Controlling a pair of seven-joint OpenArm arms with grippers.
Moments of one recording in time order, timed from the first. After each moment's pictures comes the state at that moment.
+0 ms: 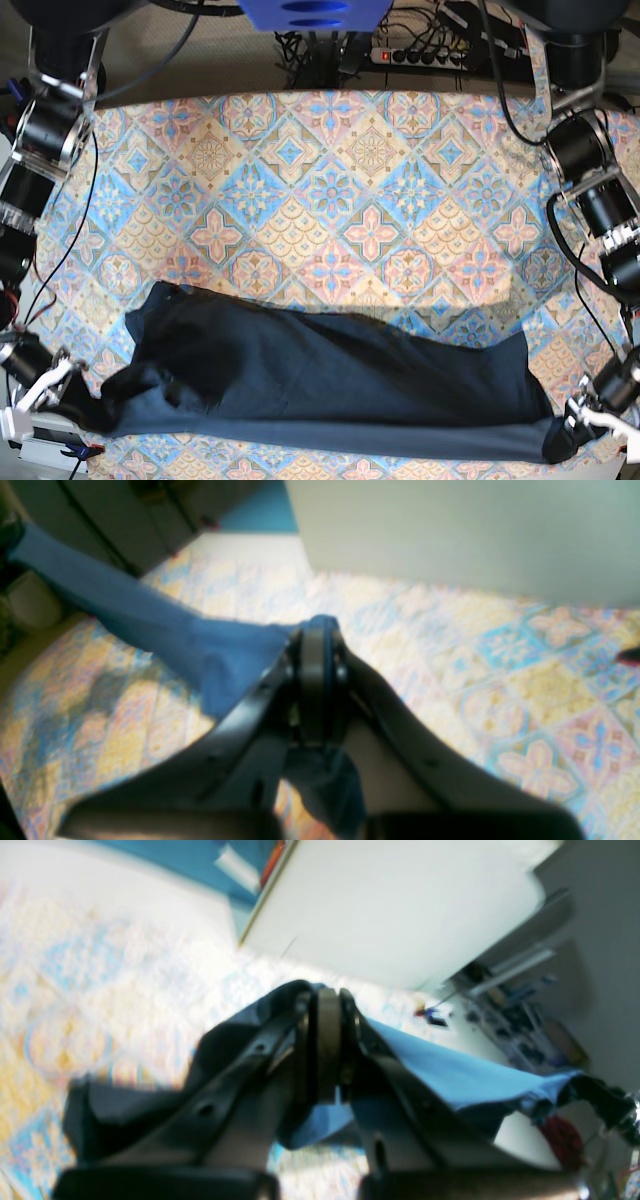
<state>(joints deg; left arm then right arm) -42.3 -26.3 -19.2 74.1 -60.3 -14.9 59.6 38.6 31.5 14.4 71.7 61.9 38.2 -59.4</state>
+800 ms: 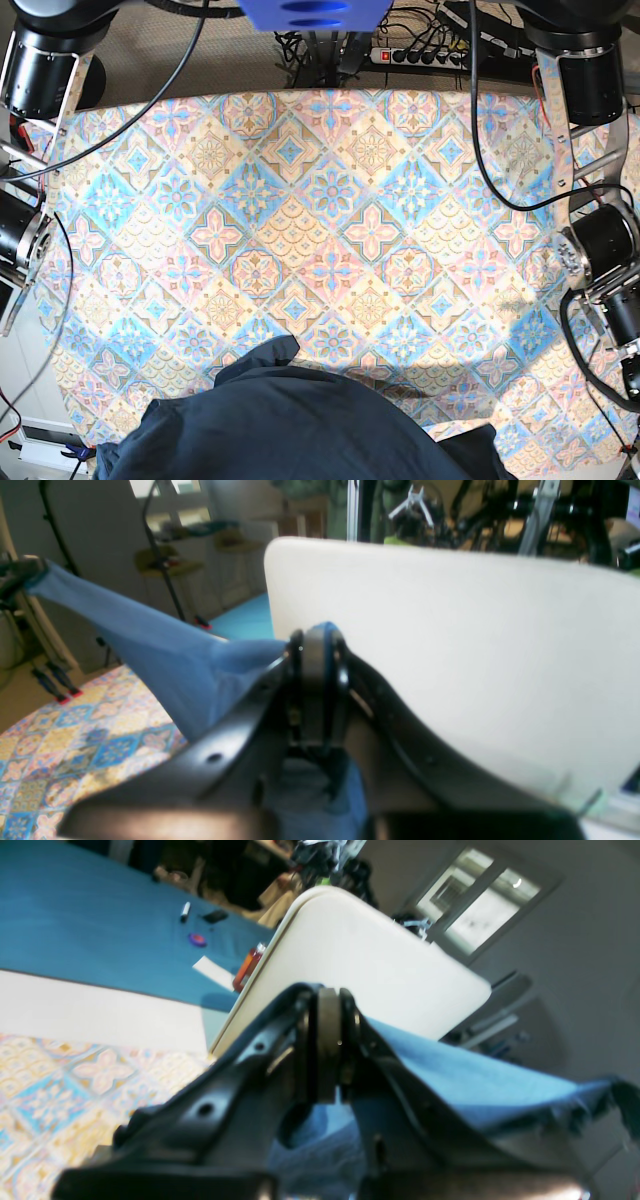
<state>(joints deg) -68.3 -24.4 -13.4 54.9 -52.7 -14.6 54.7 69.4 31.5 3.6 57.5 55.0 38.5 -52.2</state>
